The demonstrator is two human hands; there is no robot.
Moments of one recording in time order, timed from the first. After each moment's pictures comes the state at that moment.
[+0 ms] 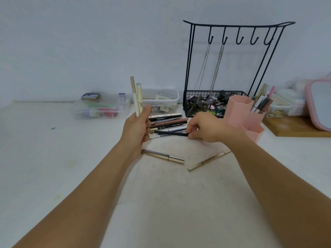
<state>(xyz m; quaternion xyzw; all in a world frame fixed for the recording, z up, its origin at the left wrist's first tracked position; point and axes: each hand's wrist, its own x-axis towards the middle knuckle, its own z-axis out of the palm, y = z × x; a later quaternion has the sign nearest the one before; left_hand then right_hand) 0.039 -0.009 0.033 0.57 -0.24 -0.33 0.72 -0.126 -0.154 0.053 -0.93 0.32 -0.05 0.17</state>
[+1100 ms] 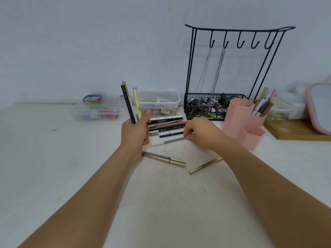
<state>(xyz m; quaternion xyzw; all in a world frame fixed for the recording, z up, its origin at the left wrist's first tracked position) 0.043 -0.011 0.025 0.59 -0.21 -0.28 0.73 -0.113 -0.151 0.035 -0.94 0.31 -0.09 0.10</state>
